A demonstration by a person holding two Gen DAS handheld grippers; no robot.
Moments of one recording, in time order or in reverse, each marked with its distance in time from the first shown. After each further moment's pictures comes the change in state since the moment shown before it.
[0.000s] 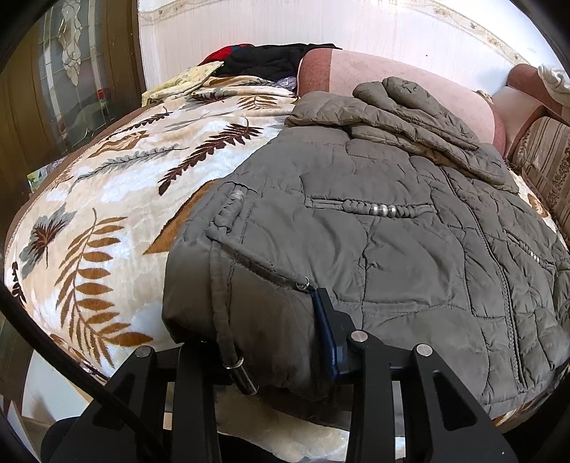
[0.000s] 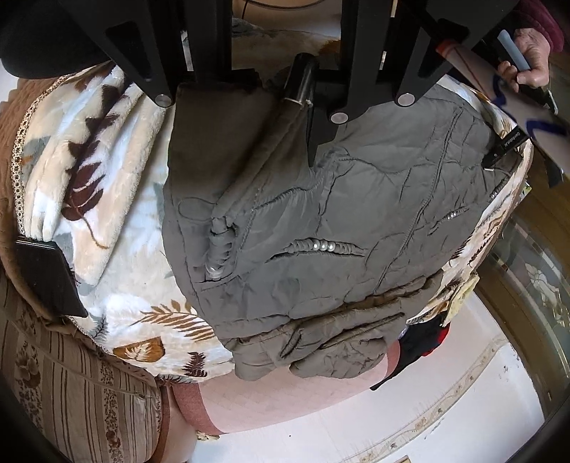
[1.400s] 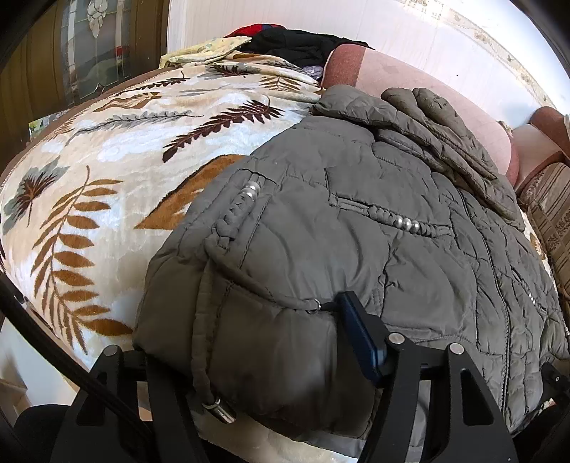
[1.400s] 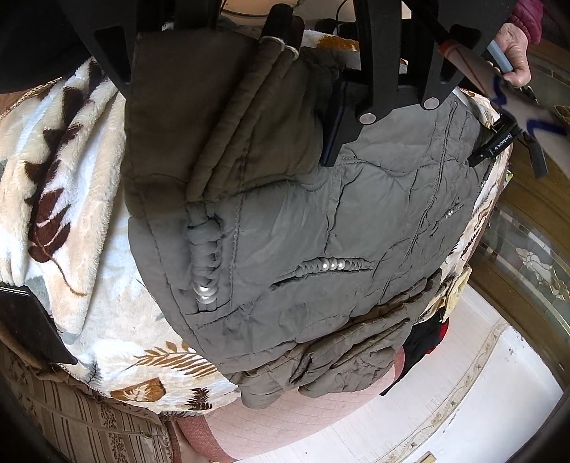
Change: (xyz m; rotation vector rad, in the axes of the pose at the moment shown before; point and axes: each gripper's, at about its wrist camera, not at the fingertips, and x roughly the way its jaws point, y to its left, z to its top) left arm 0.022 0.020 0.005 -0.170 0.056 -0.047; right arm 0.029 -0.018 -0.006 0.104 0.064 0.098
